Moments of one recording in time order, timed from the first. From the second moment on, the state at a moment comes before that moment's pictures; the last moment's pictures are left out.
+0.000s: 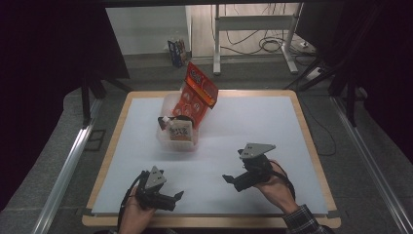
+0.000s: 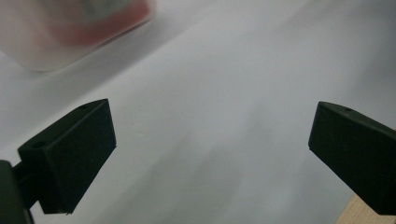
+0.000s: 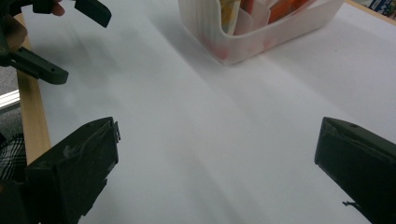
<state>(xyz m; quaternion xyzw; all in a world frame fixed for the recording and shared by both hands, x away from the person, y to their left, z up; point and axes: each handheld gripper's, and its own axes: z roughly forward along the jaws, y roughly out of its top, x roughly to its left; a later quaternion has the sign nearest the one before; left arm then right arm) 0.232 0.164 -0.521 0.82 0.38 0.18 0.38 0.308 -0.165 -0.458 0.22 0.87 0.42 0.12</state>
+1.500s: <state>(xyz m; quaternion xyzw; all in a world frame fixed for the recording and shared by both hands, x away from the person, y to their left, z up) 0.226 0.183 -0.518 0.81 0.40 0.20 0.38 0.271 -0.251 -0.467 0.29 0.85 0.41 0.16</state>
